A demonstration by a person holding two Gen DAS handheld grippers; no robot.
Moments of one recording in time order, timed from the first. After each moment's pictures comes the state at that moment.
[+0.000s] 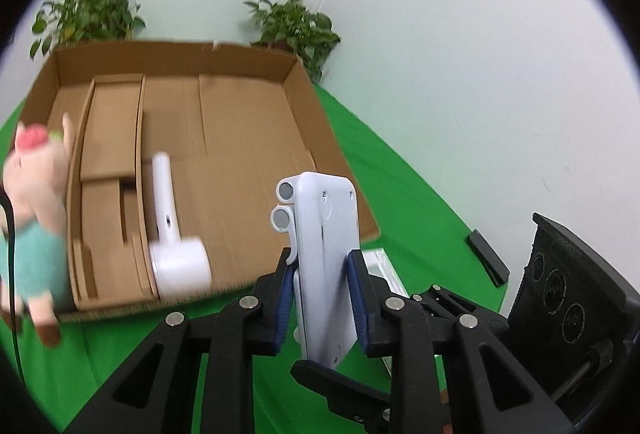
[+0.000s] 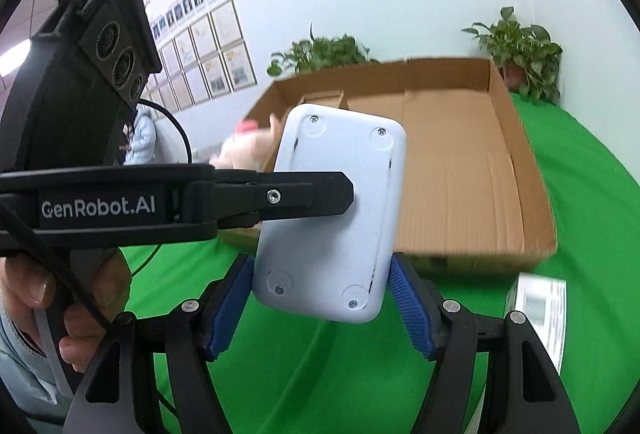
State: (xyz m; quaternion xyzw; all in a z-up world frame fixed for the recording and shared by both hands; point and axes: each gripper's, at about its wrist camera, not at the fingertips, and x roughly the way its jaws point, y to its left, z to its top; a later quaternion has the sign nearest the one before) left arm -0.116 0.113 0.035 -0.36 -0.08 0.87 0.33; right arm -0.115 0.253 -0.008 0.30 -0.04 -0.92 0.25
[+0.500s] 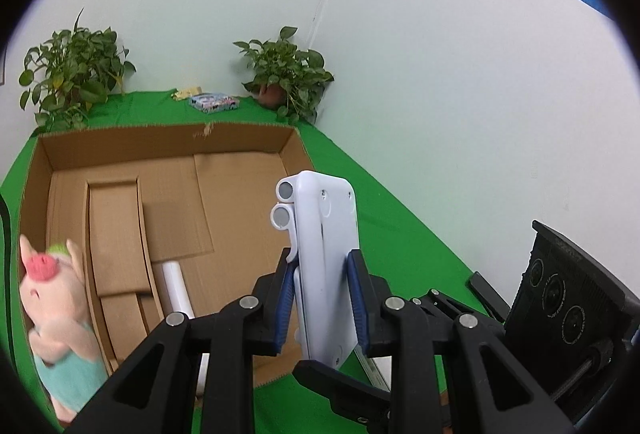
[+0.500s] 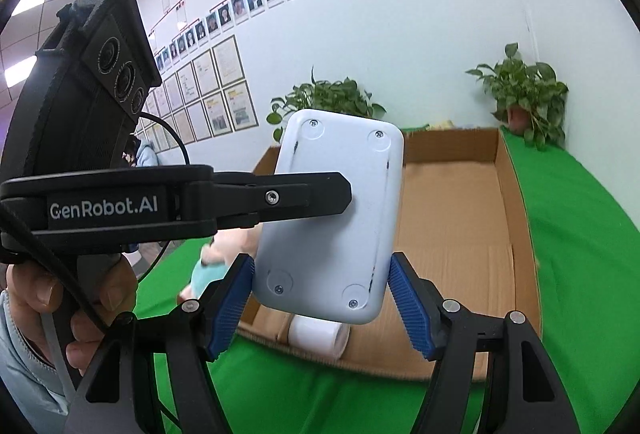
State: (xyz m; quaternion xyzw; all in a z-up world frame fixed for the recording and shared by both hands) left arm -0.173 0.114 0.110 -0.31 -0.07 0.88 0.34; right arm -0.182 0.251 0.063 0.24 -0.05 -0.94 0.25
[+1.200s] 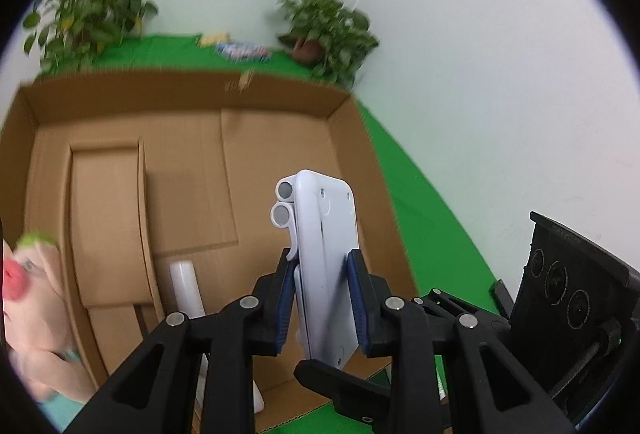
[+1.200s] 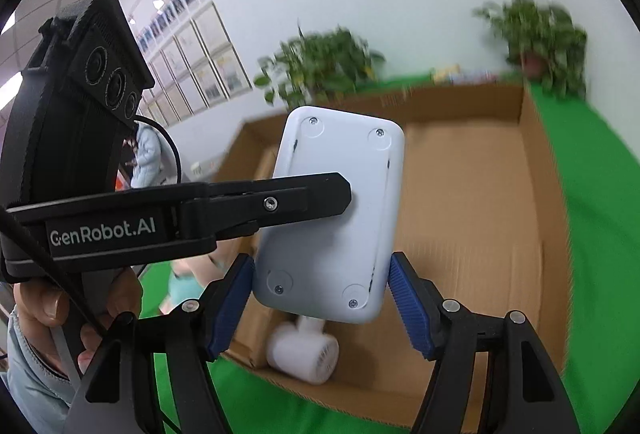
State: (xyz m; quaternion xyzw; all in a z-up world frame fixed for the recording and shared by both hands) left arm -0.268 0.120 0.050 -0.42 -0.11 0.85 0.30; right arm -0.293 0.252 0.027 0.37 -0.09 -0.88 0.27
